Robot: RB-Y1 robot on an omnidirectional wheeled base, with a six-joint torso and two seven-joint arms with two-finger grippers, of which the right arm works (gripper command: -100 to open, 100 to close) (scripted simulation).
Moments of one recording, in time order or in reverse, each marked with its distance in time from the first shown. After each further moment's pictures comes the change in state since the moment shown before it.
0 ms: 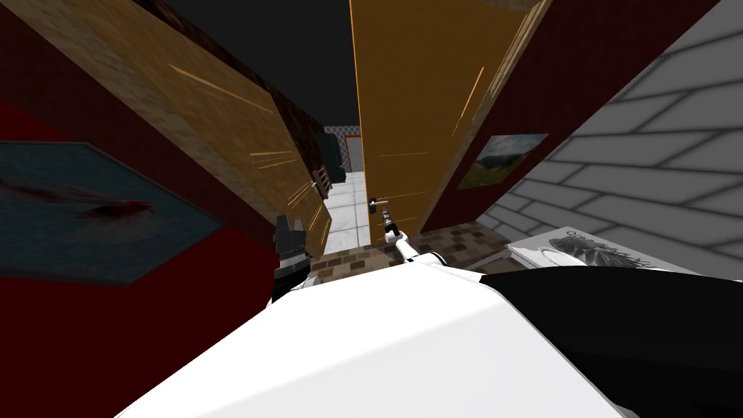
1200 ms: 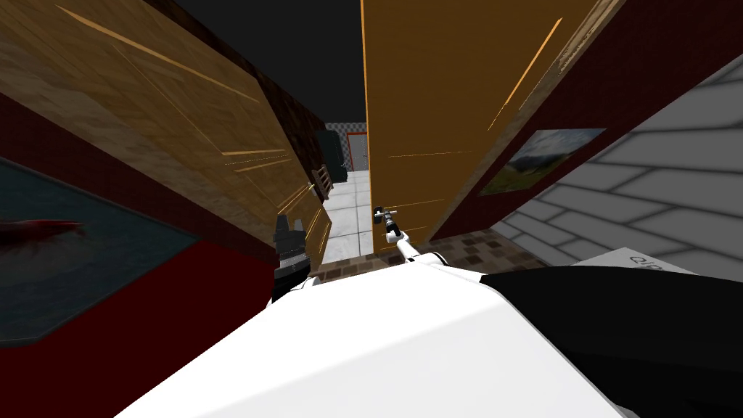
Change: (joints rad) arm 0.000 -0.011 -0.015 0.014 -0.005 -0.009 0.002
